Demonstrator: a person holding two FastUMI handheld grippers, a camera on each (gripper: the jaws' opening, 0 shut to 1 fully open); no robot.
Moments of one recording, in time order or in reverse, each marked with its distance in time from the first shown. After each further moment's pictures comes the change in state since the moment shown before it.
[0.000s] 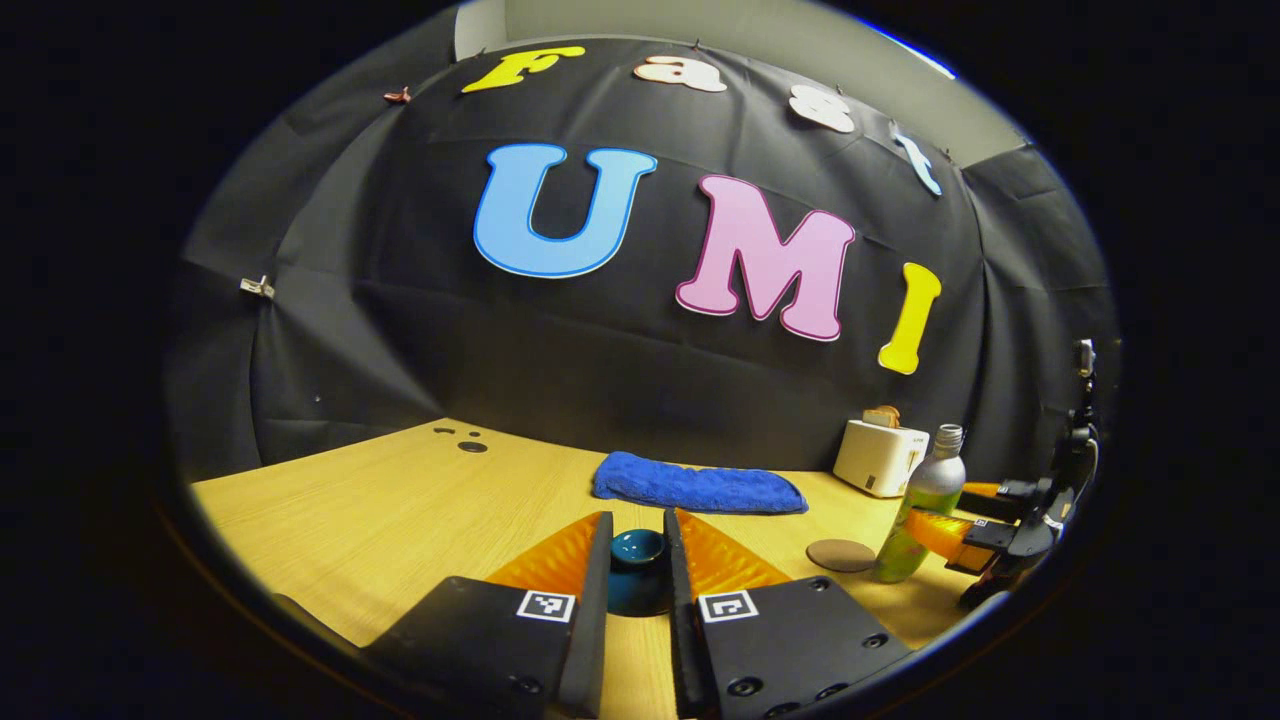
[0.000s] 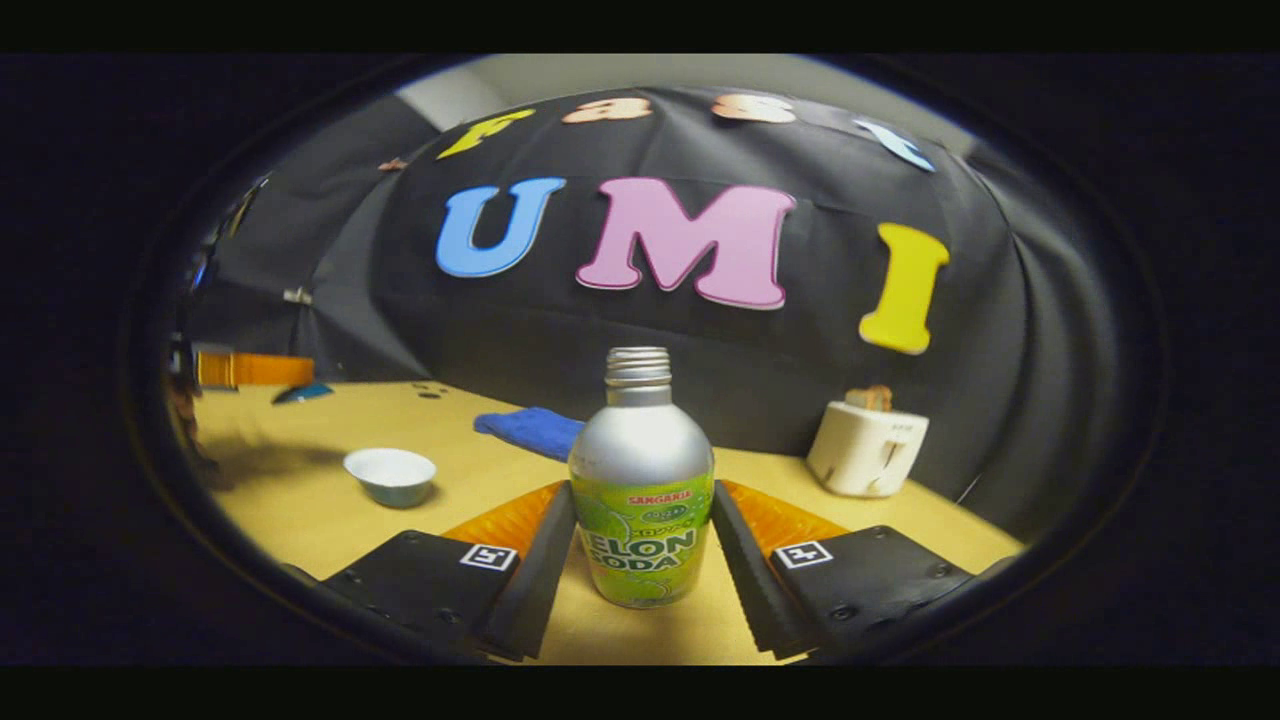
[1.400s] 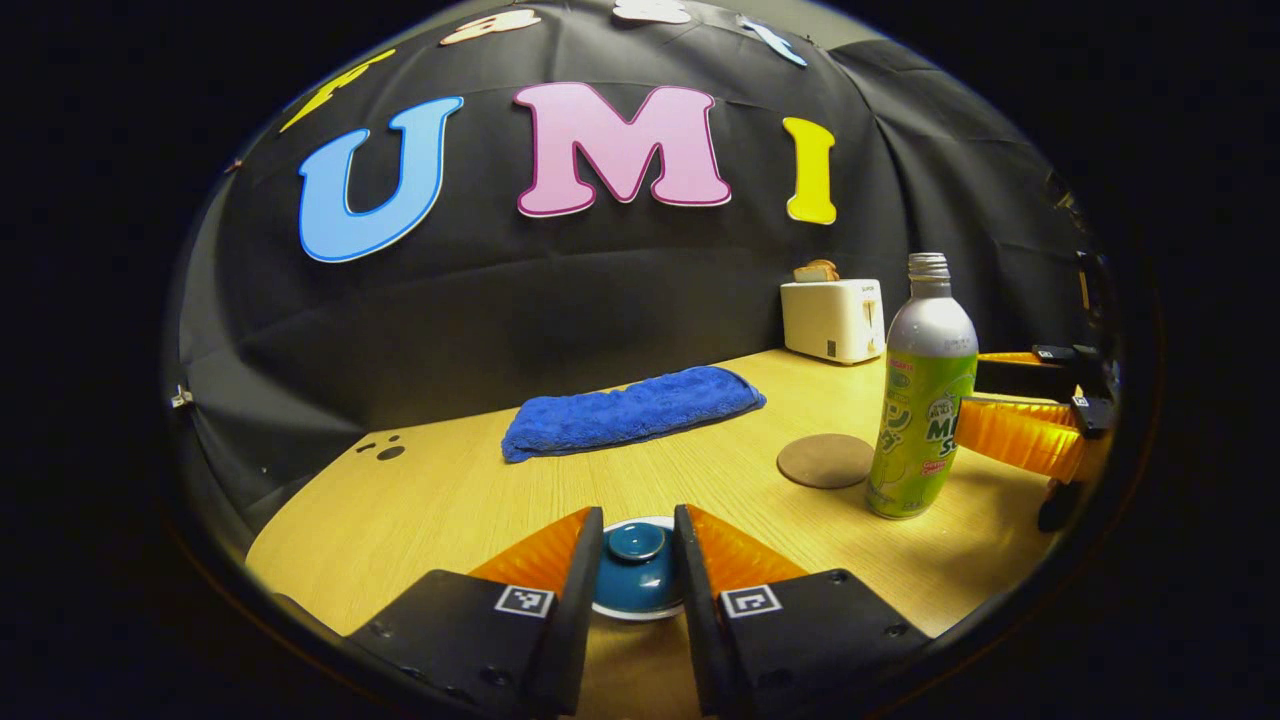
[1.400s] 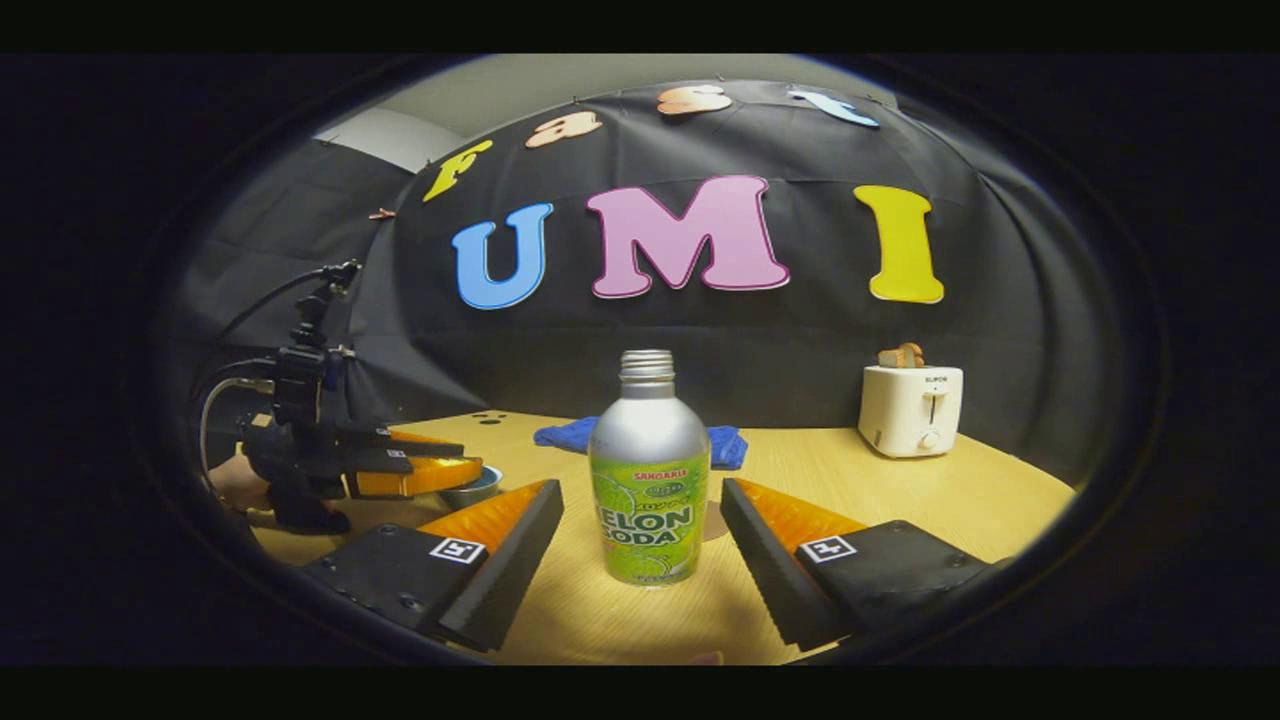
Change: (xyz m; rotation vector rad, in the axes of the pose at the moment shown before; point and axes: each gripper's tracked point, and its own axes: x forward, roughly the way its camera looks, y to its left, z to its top) left arm 0.062 -0.087 -0.079 0.361 0.241 -0.158; right arm -0.039 0.016 -0.022 0.397 0.009 0.193
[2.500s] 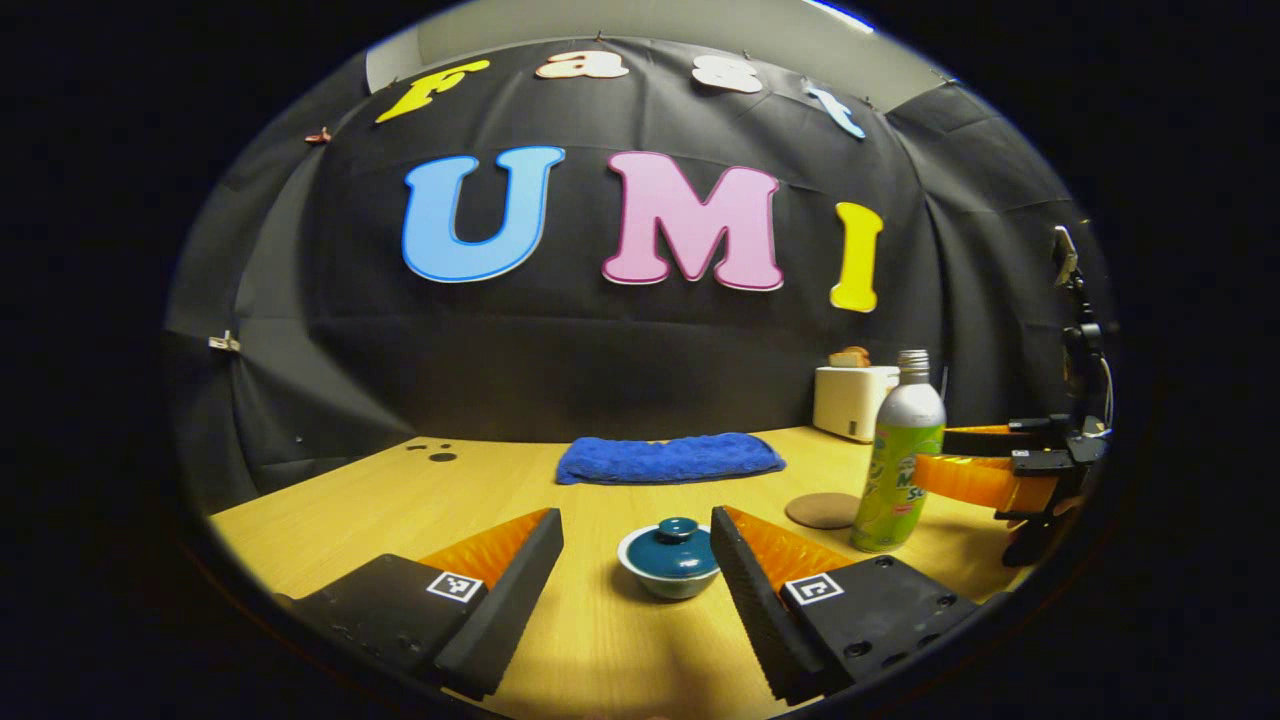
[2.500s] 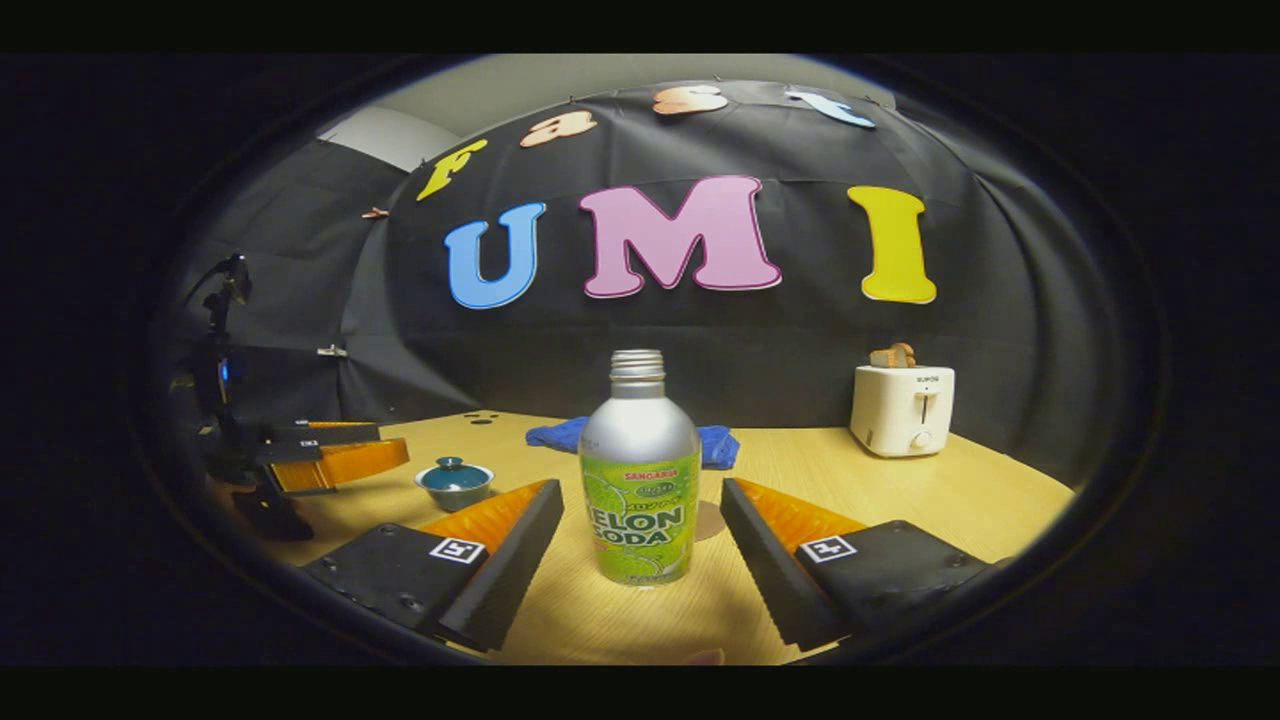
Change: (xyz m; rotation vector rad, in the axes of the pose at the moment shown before) left arm -0.066 0.017 0.016 -0.151 -0.212 0.068; right arm 0.000 -0.004 0.001 0.000 0.000 -0.029
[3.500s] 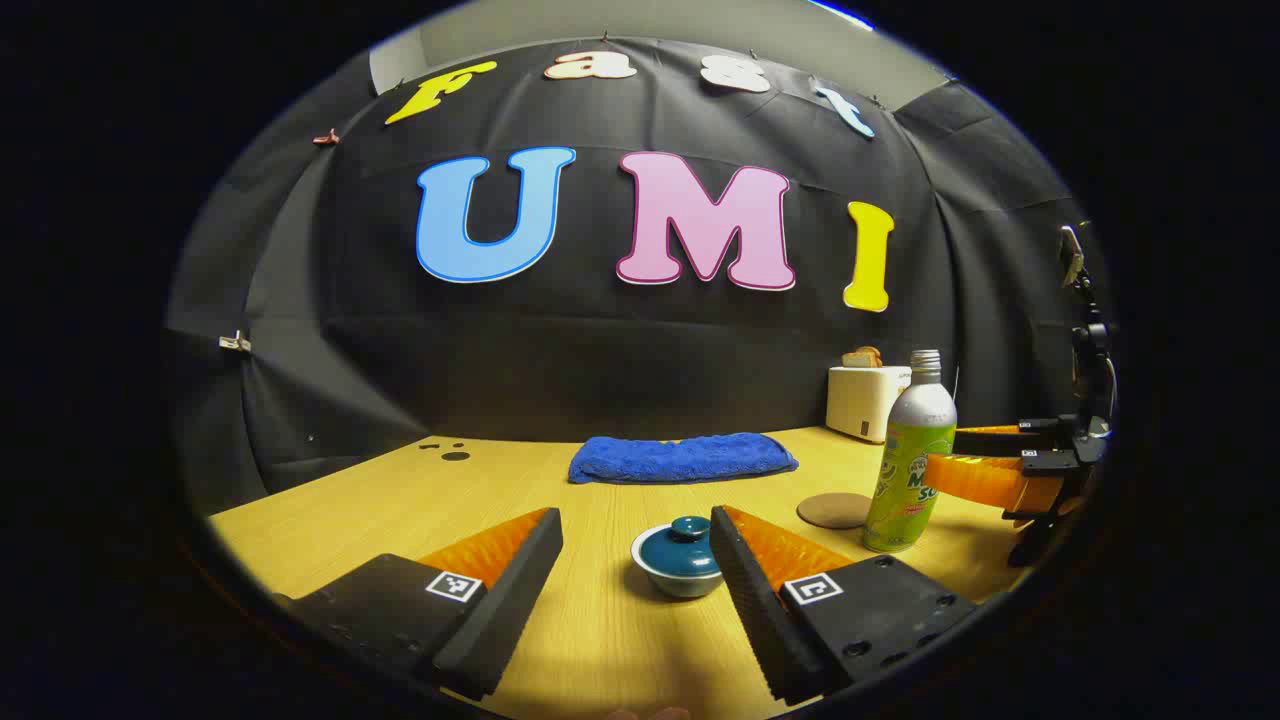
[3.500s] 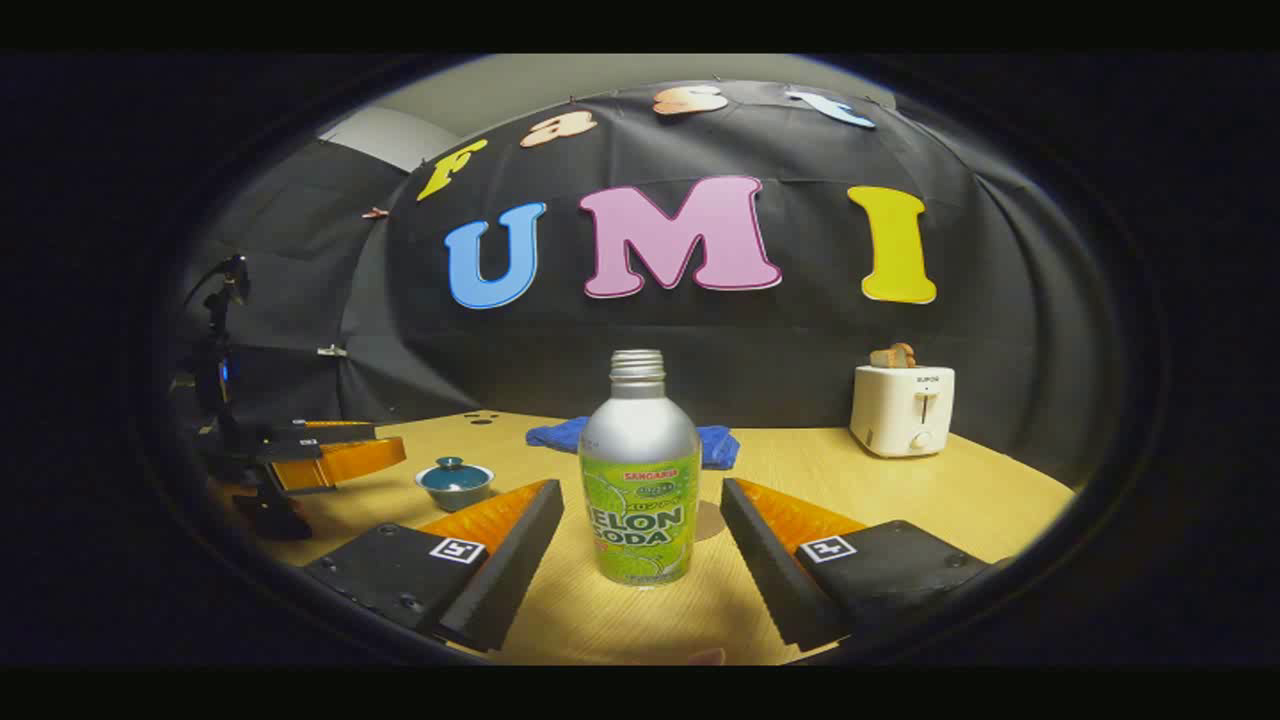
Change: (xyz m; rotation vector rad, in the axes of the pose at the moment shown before) left arm -0.009 0.016 0.001 -0.004 0.002 0.088; right arm -0.002 0.000 0.001 -0.001 0.001 0.001
